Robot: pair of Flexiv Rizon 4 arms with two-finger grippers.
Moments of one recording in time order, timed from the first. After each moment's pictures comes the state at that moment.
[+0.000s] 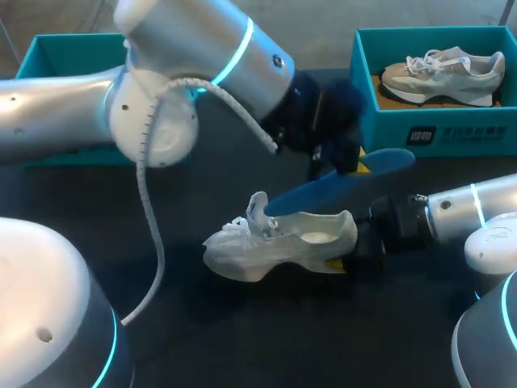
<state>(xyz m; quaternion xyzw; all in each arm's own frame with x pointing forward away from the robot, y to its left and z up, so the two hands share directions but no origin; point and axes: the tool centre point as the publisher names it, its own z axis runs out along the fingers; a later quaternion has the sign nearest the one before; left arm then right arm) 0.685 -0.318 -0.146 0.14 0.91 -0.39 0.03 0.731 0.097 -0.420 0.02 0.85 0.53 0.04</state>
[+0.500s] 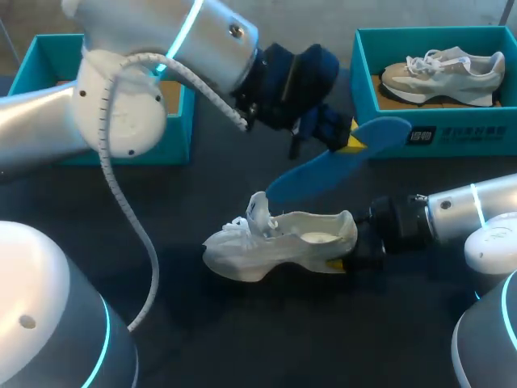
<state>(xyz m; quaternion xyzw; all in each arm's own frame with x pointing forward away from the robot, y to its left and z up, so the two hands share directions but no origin) 0.673 -0.302 -0.083 0.16 0.87 -0.47 0.02 0.731 0.097 -0.420 0.02 0.85 0.53 0.04</state>
